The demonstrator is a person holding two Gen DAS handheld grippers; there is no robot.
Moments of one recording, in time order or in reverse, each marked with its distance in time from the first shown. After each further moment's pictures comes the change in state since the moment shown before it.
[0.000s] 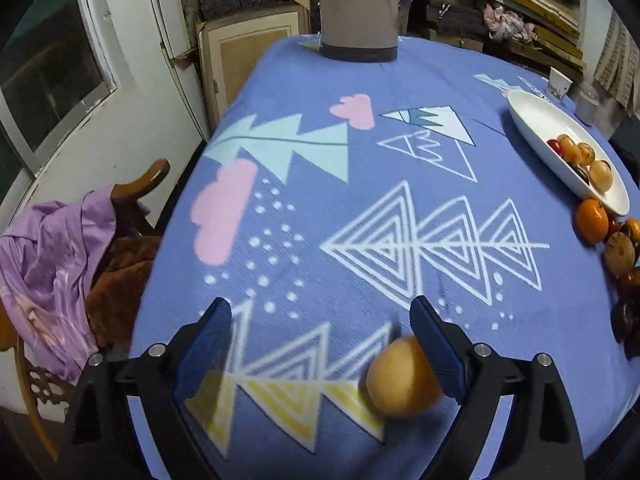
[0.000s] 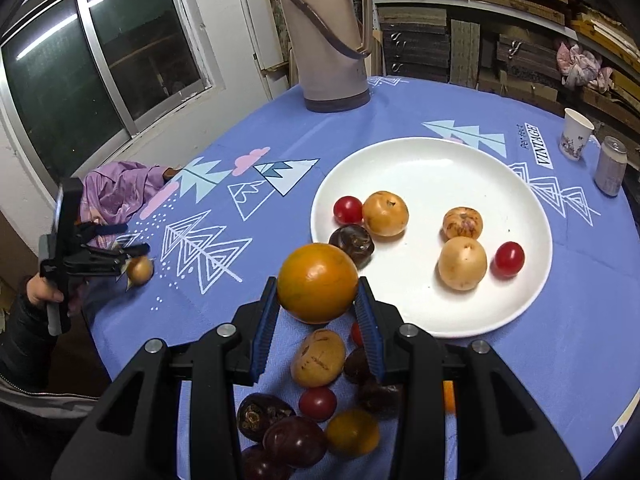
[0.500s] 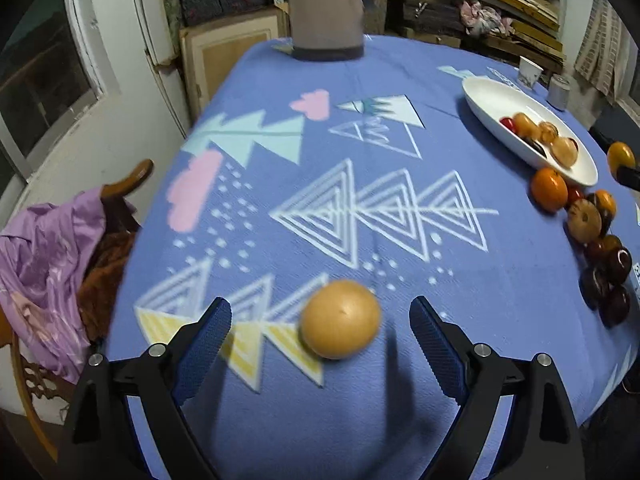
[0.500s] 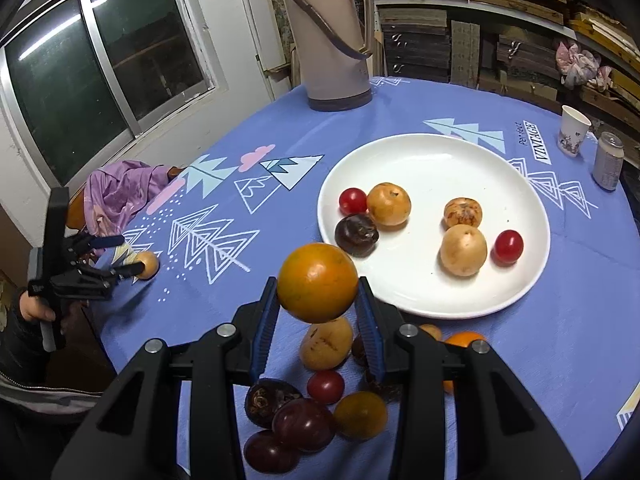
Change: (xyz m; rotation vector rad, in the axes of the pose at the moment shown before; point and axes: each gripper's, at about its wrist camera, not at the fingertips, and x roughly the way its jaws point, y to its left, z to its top) left arm -0.023 -0.027 -0.027 0.025 0.000 -0.067; right arm -0.008 0.007 -0.011 -0.004 0.000 0.013
